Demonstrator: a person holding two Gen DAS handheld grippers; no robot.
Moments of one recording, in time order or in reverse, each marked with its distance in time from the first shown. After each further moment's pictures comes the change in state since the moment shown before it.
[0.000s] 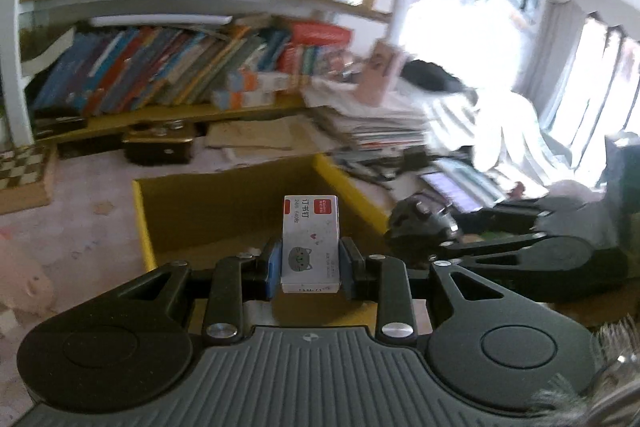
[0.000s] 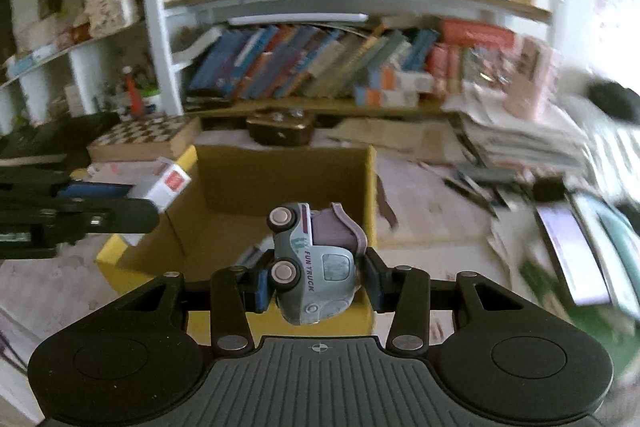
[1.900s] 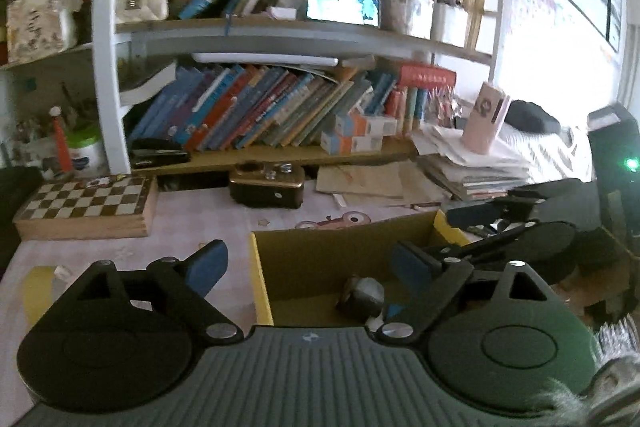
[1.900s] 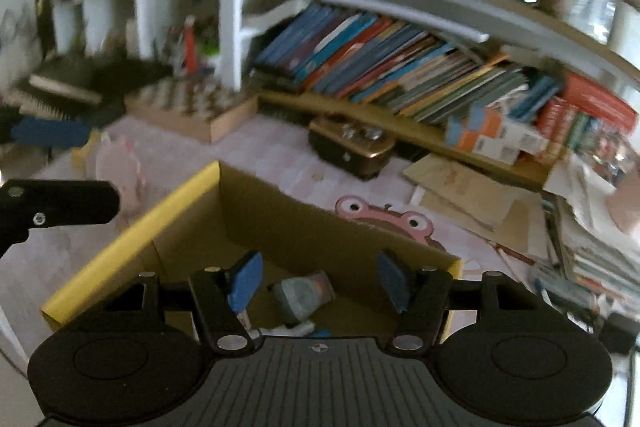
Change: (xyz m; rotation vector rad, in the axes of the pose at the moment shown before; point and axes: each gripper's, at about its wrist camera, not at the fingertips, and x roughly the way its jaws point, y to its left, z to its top) left arm -0.006 0.030 0.020 -0.070 -0.131 0.293; right arm 0.088 0.018 0.068 -0.217 0.022 0.137
